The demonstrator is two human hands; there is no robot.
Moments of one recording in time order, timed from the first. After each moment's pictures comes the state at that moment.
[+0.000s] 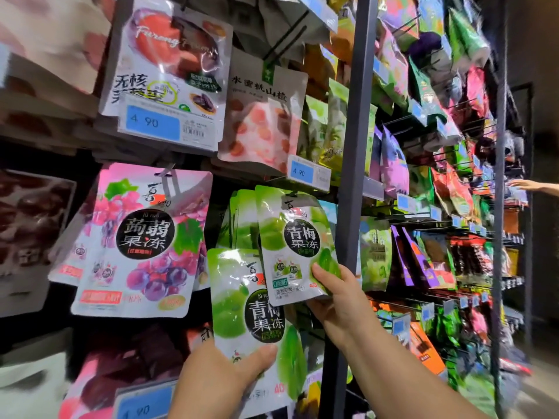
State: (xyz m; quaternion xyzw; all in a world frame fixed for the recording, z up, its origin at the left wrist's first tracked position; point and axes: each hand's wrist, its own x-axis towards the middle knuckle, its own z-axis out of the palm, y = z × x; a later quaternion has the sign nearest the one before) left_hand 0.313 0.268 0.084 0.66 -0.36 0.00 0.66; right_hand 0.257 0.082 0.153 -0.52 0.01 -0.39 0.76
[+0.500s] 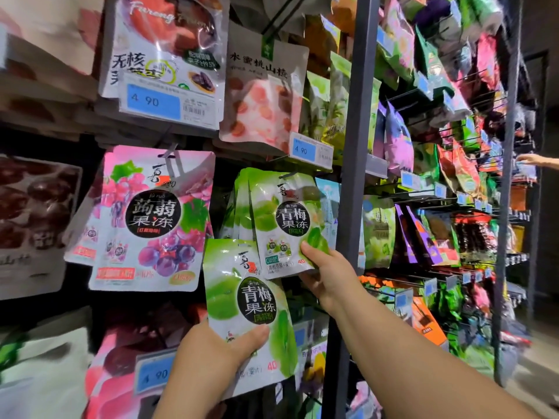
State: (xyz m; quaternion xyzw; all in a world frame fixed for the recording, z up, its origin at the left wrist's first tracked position) left_hand 0.316 0.284 0.076 0.69 -0.32 0.02 0.65; right_hand 0.280 0.082 0.151 -0.54 0.09 -0.39 0.74
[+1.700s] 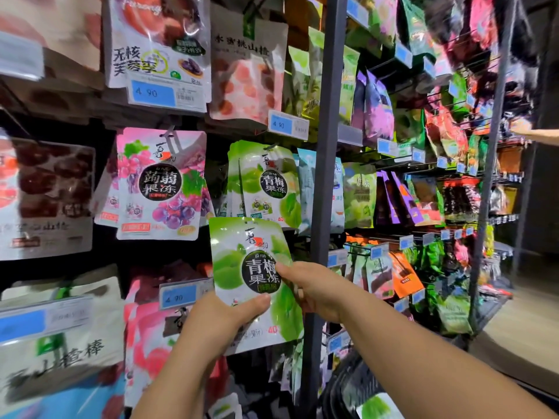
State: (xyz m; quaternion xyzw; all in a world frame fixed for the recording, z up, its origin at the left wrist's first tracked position) left_hand 0.245 0.315 0.060 0.68 -0.32 -0.05 0.66; right_hand 0.183 0.138 0.094 -0.76 0.12 -0.13 0.62
